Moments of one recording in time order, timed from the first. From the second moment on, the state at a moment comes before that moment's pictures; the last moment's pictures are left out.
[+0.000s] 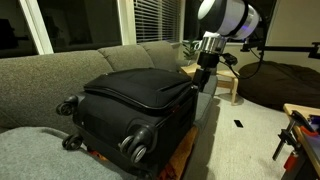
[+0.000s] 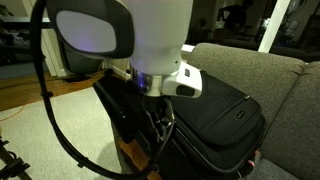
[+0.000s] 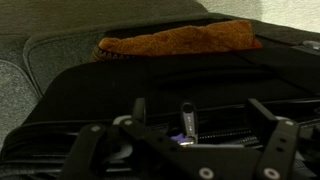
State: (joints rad) arm -0.21 0.25 -0.02 -2.43 0.65 2.71 -0.75
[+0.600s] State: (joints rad) arm -0.23 0.25 -0.02 -2.42 0.65 2.71 -0.76
